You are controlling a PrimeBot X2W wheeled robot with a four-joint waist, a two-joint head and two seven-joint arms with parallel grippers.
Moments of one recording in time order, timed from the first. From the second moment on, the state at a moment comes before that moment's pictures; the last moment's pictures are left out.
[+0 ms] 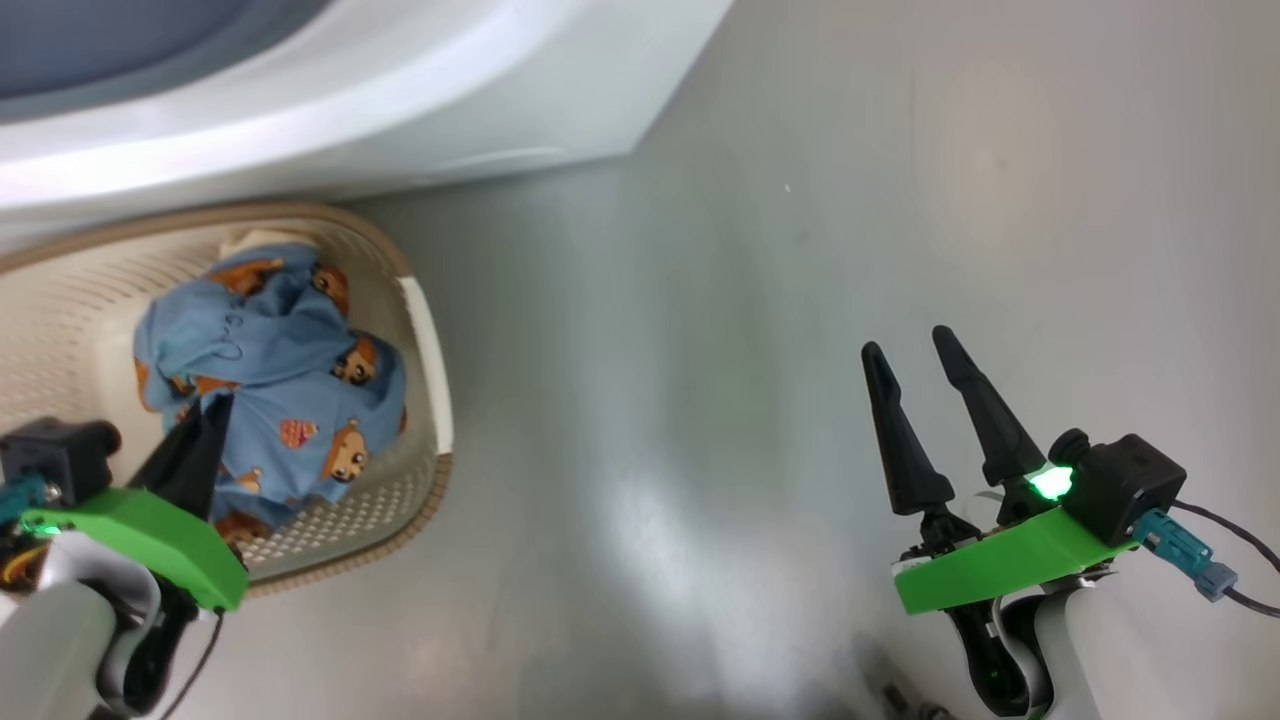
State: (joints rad) left arm -0.54 0.52 -0.58 0.55 -0.80 -0.13 -0.25; right arm -0.24 -0.05 0.14 0.10 0.36 0.13 -0.25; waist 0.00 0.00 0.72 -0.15
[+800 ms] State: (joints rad) left arm -0.30 0.36 -0.29 0.38 -0.63 -0.13 -0.25; right arm -0.18 -0.05 0.11 0.19 0.32 0.13 -0.25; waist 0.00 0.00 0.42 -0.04
